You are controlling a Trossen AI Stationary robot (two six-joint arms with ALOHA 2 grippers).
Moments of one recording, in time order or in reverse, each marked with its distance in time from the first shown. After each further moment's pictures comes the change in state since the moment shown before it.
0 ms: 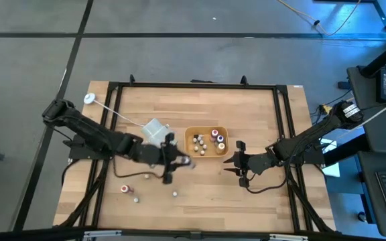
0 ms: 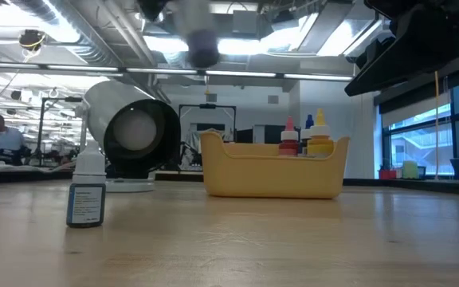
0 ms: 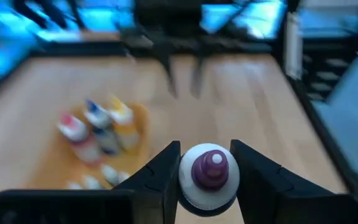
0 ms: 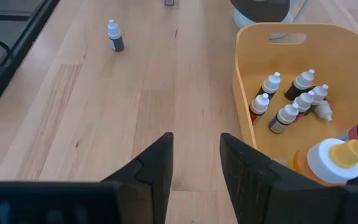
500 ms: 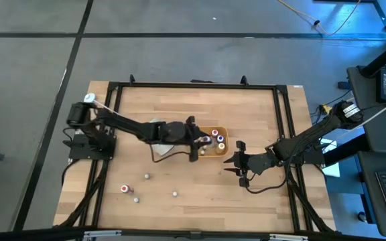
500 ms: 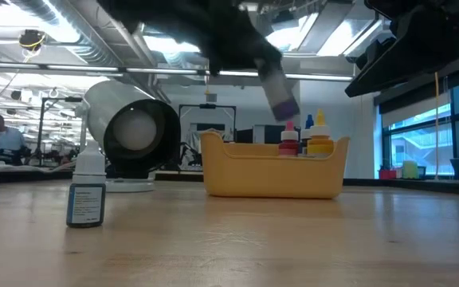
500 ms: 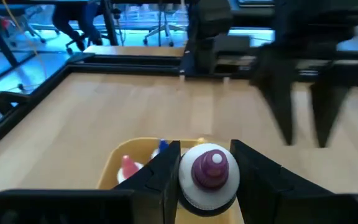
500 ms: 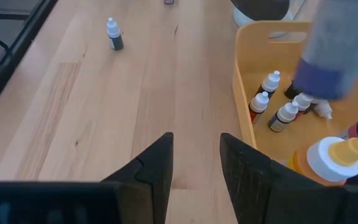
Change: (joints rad) left arm 0.342 0.293 0.027 0.407 0.192 0.140; right arm 0.000 0.000 0.000 -0.007 0.000 0.002
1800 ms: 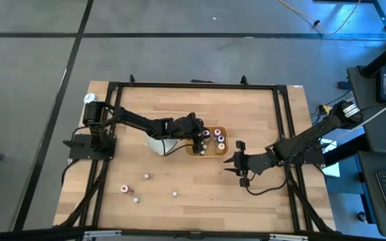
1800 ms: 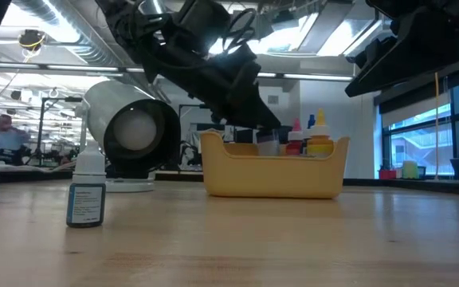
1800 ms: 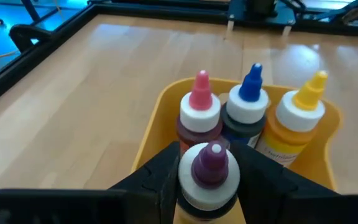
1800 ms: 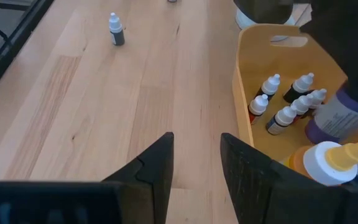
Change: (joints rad) left arm 0.131 0.186 0.000 0.051 0.027 -0.021; right arm 0.000 0.000 -0.001 0.000 0.000 -0.050
